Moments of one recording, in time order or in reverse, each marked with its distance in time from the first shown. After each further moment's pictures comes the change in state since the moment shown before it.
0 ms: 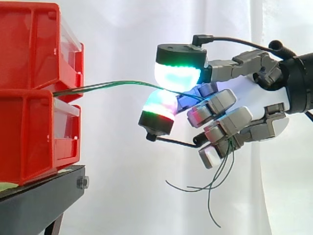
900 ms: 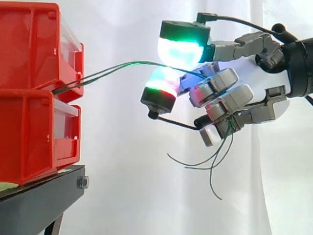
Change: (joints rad) arm -0.002 0.025 0.003 -0.001 0.000 -0.007
